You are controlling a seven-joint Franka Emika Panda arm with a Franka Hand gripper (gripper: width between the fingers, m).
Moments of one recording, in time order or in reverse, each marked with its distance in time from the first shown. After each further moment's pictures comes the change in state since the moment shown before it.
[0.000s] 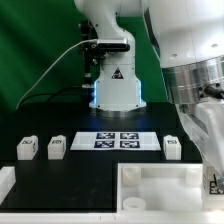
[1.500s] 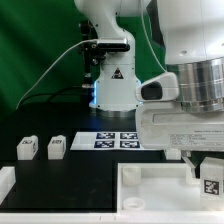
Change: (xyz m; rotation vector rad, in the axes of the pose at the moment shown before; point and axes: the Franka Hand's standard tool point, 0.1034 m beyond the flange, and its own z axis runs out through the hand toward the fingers) arm 0.003 0.002 -0.001 -0.052 0.036 -0.974
